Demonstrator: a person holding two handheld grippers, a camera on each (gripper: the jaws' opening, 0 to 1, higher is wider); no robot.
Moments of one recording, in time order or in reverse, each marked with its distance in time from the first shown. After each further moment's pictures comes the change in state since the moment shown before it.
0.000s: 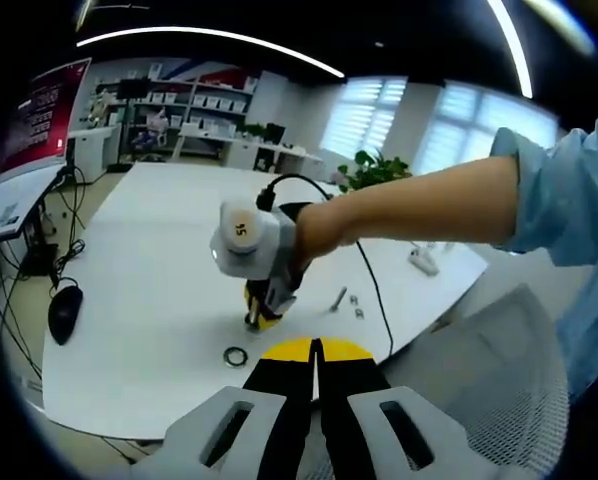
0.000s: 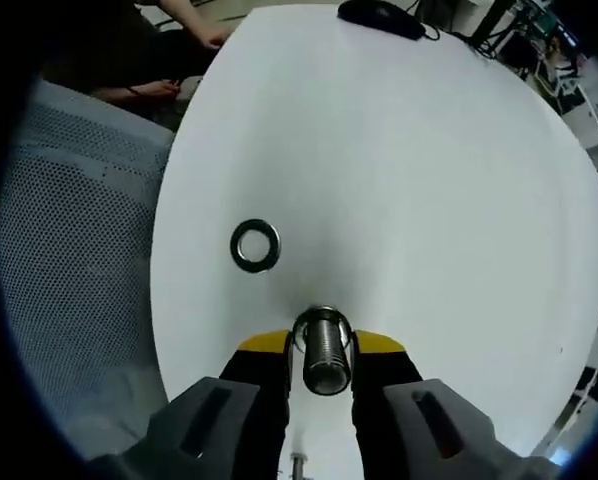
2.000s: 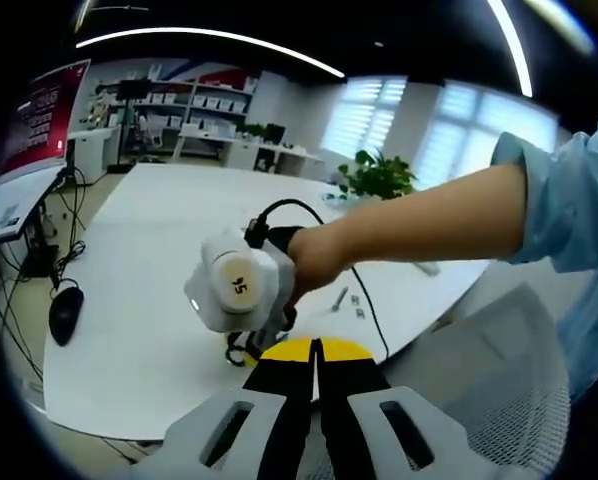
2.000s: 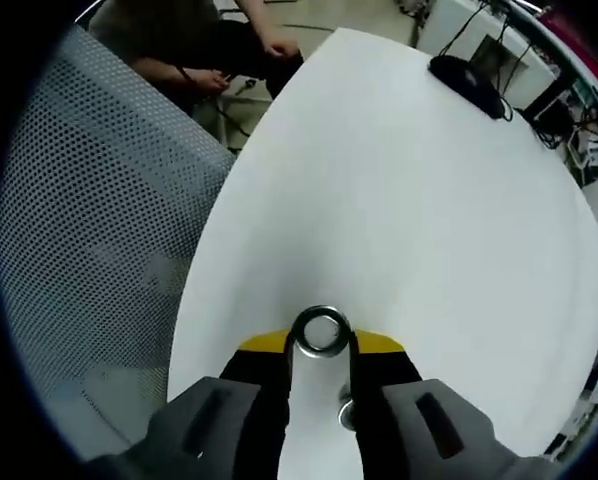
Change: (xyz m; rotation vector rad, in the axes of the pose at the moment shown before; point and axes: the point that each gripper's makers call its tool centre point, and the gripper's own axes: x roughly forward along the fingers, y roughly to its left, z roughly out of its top) left arm 0.000 0.001 0.000 0.005 0.002 0.002; right arm 0.001 0.041 0.055 -0.195 -0.138 0.009
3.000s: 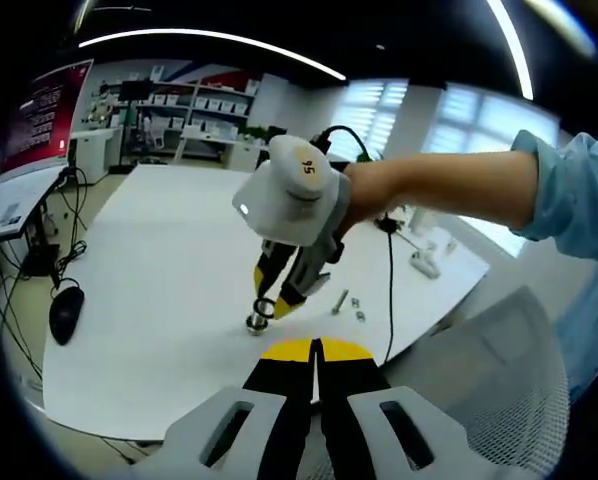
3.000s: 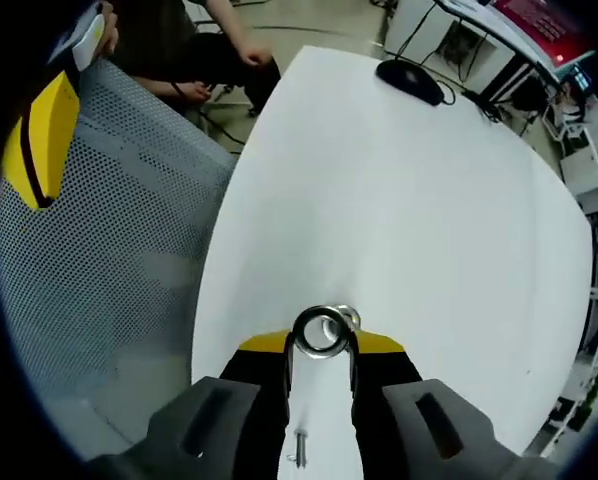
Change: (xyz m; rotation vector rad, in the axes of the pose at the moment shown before) left arm -0.001 0.001 0.002 -0.006 -0.012 0.003; right arm -0.076 -0.014 -0.036 0.092 0.050 -0.053
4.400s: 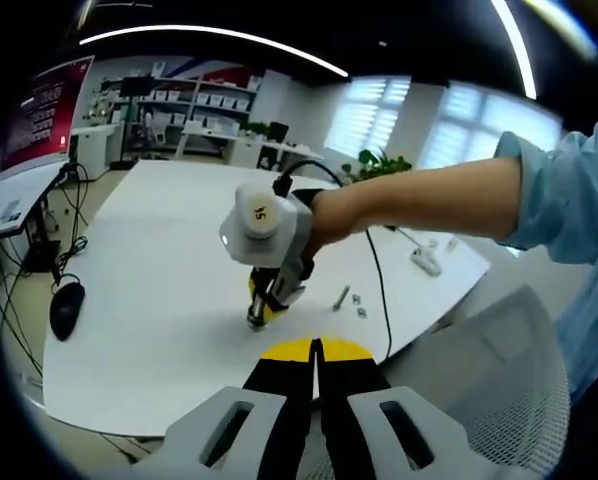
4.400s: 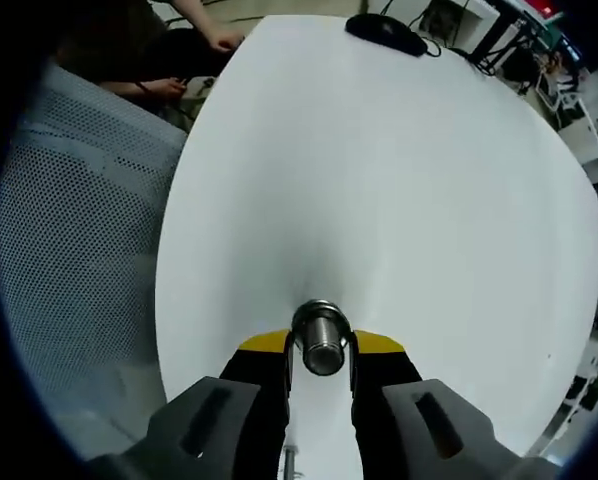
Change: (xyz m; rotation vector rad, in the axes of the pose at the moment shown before) left arm 0.001 0.000 -0.004 -0.010 0.024 0.007; right arm 0.053 -0.016 -0.015 0.071 0.066 0.016
